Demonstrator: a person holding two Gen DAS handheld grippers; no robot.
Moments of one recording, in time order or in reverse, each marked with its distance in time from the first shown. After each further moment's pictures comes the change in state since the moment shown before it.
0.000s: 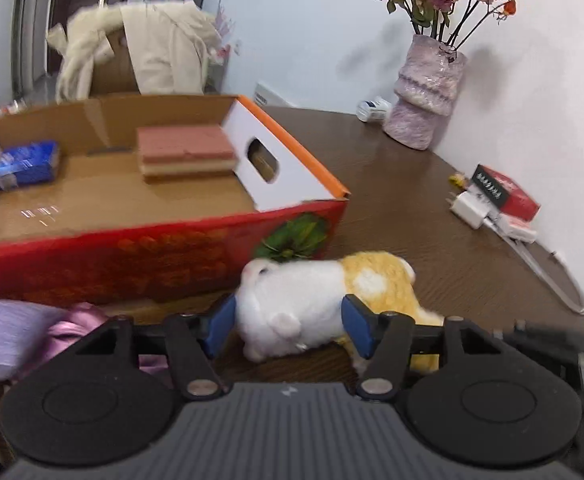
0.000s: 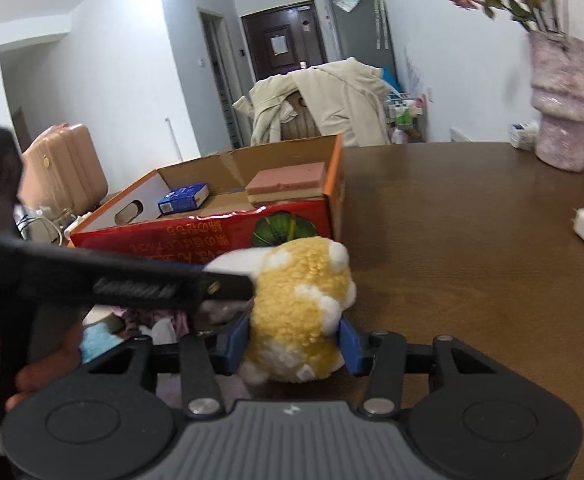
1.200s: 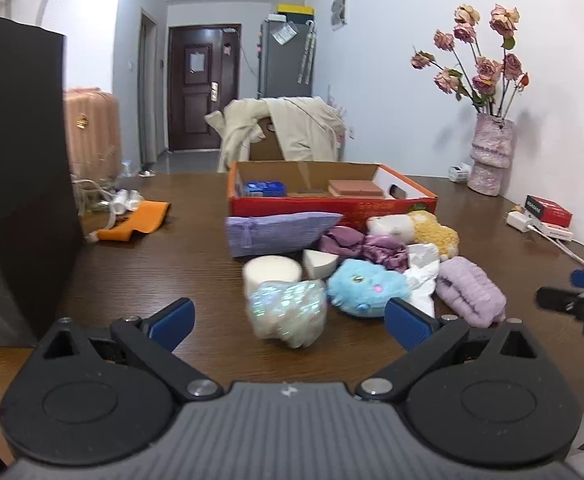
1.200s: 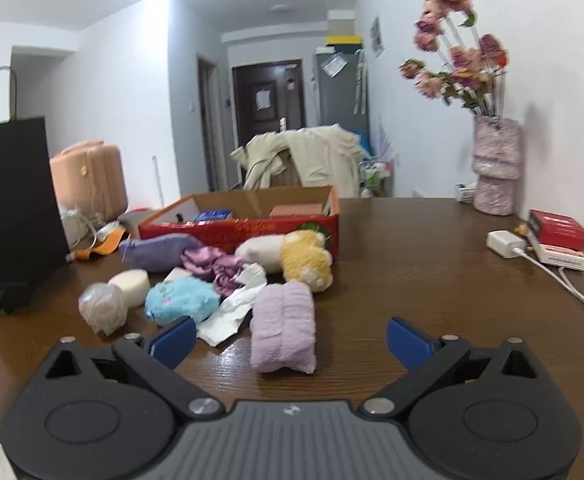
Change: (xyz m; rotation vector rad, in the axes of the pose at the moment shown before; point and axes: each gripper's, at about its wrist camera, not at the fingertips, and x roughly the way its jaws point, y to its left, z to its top) left arm -0.274 0.021 -0.165 0.002 -0.290 0.373; right arm -0.160 0.088 -0.090 -0.089 -0.177 -0.124
